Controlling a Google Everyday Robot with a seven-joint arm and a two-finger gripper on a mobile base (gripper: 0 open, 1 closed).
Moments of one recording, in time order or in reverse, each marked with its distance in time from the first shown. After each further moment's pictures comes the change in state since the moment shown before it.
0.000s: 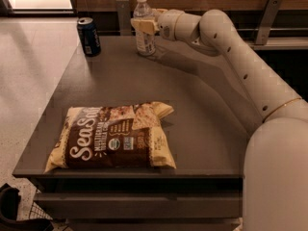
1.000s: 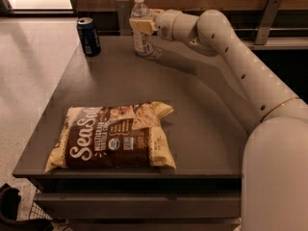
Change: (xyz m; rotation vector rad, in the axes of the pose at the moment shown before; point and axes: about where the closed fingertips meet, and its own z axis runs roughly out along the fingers) arm 0.001 0.006 0.007 -0.012 0.000 0.002
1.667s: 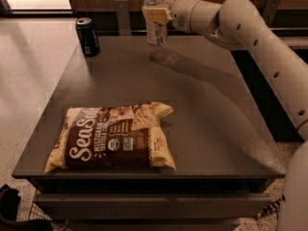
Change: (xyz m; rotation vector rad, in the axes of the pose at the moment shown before) arm -0.052 0.001 -0.063 0.059 -0.008 -0.015
